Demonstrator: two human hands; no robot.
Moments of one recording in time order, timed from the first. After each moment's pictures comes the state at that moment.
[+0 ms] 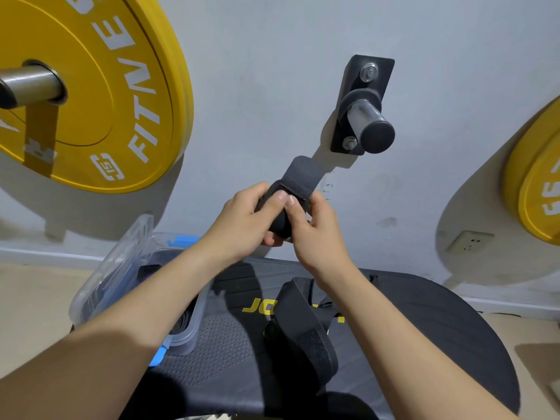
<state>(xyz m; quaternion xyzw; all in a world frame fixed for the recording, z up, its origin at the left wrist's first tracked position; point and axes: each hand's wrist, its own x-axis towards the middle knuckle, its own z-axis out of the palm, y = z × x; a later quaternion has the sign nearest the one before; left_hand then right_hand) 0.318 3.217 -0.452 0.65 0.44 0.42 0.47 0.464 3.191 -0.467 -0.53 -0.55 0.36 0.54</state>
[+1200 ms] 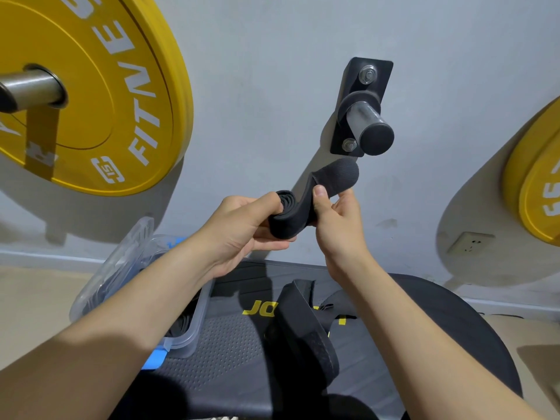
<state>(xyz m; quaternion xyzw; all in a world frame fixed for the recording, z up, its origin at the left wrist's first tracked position) 0.316 3.210 -0.443 0.49 0.40 0.41 0.66 0.484 3.205 -0.457 -0.50 -0.47 0.38 0.62</state>
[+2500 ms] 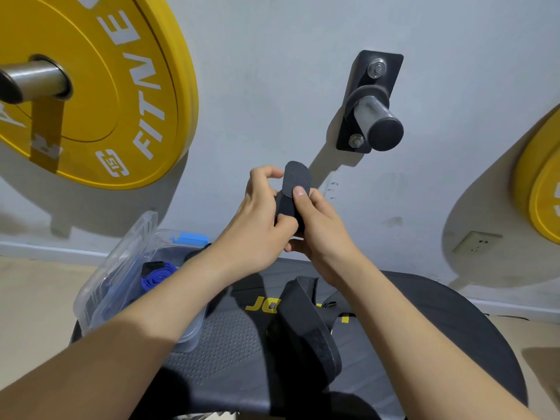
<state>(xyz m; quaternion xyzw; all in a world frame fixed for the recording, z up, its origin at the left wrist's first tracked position) 0.326 3.196 -0.450 0.74 0.44 0.40 0.32 0.468 3.198 -0.459 -0.48 -0.46 0.55 0.50</state>
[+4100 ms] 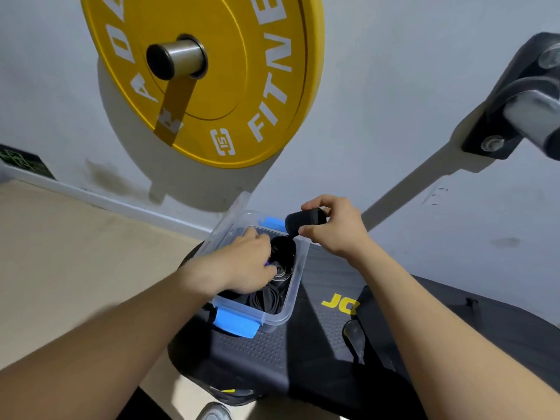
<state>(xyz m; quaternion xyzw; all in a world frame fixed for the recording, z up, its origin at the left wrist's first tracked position) 0.154 3.196 -0.521 0.73 0.64 -0.04 0.24 0.354 3.259 -0.510 -0.60 -0.68 0.32 0.28</state>
